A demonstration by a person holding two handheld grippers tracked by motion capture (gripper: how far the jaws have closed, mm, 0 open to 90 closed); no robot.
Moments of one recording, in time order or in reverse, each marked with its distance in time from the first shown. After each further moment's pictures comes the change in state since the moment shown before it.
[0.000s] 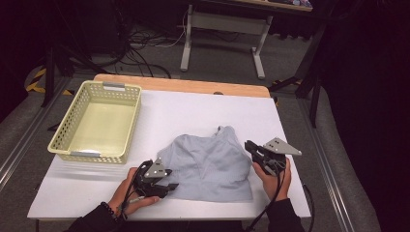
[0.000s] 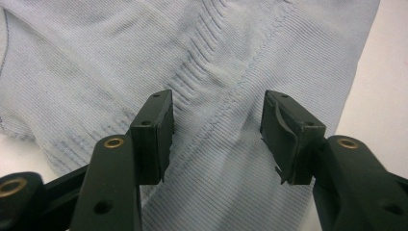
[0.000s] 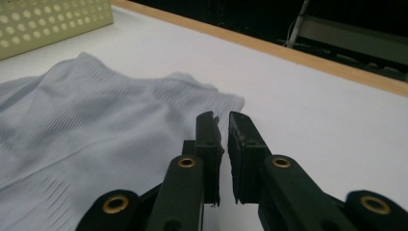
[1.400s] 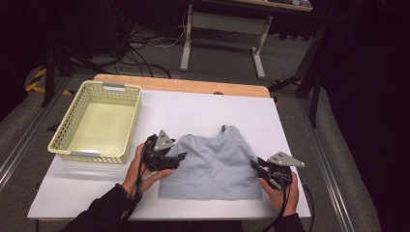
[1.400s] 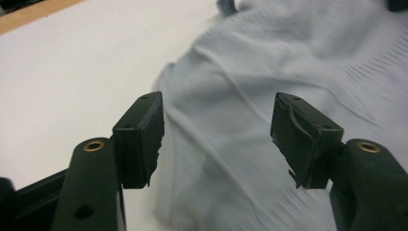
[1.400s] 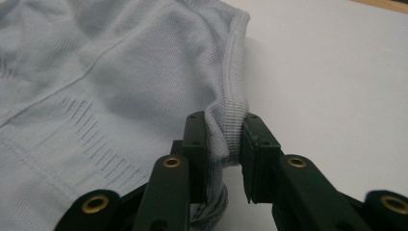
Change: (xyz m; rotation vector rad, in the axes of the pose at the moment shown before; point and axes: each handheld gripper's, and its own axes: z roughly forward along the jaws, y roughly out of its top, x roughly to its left) left arm 0.036 0.072 0.010 -0.123 0.251 -0.125; right arm -0.004 -0.038 -0.016 0.177 -0.040 0.046
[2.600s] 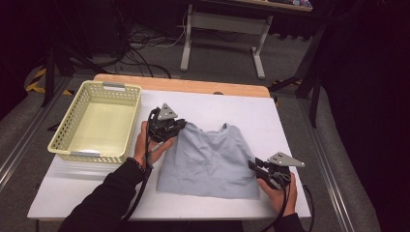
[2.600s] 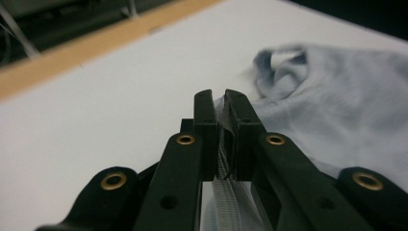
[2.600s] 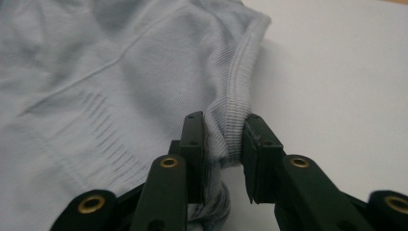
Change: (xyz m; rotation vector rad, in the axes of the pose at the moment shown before) left arm 0.039 0.051 -0.009 -0.115 -0.002 -0.030; right arm 0.000 -0.002 0.003 -0.044 0.073 0.022
